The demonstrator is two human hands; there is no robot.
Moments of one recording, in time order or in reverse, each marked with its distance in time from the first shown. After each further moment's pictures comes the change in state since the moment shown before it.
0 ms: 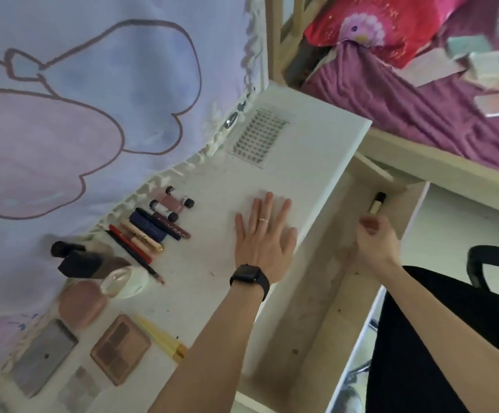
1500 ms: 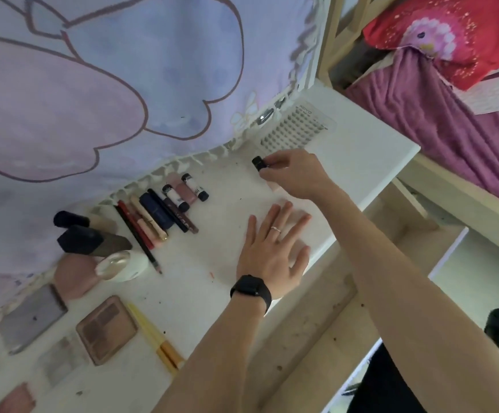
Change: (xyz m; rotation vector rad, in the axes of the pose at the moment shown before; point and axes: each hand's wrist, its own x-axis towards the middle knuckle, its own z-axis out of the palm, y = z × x) left_hand 0.007 -0.008 0.016 -0.042 0.188 0.022; right_hand 0.020 -0.210 0.103 -0.259 -0.608 -0.544
